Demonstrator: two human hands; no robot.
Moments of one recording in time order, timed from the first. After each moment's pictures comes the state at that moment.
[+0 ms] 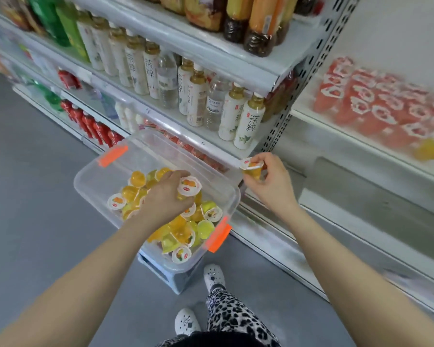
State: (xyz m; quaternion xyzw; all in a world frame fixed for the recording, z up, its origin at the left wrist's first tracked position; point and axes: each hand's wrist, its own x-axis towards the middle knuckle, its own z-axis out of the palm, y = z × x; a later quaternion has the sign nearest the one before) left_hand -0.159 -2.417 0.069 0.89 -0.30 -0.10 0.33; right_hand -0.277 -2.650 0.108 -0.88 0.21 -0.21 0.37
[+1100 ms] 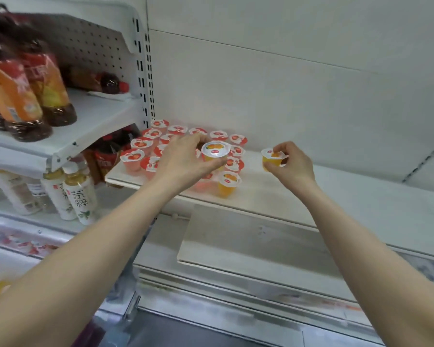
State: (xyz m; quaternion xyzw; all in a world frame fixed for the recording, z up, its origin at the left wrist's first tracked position) left_hand -0.301 -2.837 0.273 0.76 -0.51 0.03 0.41; right_hand -0.492 -3.023 0.253 -0.81 0.41 -0.33 0.25
